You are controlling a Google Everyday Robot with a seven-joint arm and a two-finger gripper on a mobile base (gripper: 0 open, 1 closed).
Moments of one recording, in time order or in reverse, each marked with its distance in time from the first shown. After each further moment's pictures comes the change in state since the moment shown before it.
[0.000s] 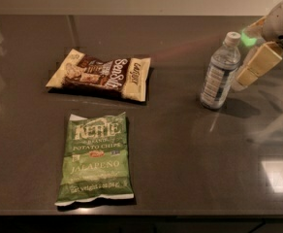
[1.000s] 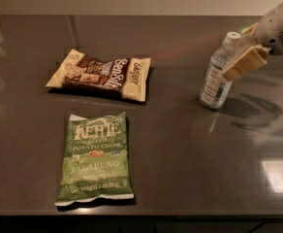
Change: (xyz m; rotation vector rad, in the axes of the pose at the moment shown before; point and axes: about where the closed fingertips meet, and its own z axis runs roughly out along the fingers) arm -0.012 0.000 0.020 -0.053 -0.125 0.035
